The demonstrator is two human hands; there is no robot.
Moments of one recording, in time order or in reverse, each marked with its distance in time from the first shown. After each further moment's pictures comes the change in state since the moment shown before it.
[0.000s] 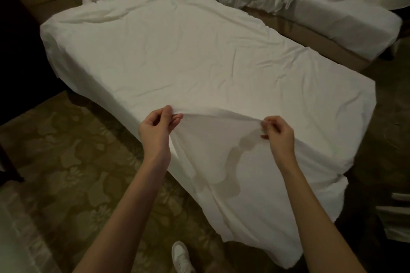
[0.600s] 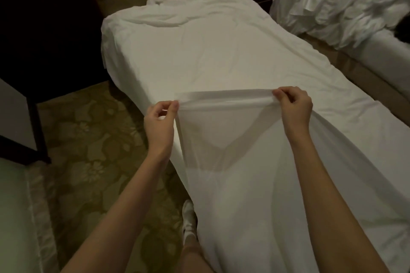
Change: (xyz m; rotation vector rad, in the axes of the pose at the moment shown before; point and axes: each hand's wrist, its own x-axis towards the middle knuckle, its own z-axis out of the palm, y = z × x) left_hand 0.219 0.053 -0.065 0.320 0.246 0.219; right_hand 0.163 -0.135 0.233 -0.182 -0.113 -0.345
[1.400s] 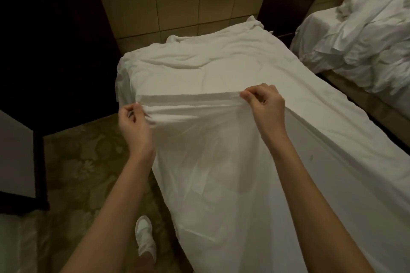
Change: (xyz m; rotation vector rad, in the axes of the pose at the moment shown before) left_hand 0.321 0.038 0.026 -0.086 0.344 0.026; right_hand 0.217 -0.118 0.228 0.042 -0.193 -0.267
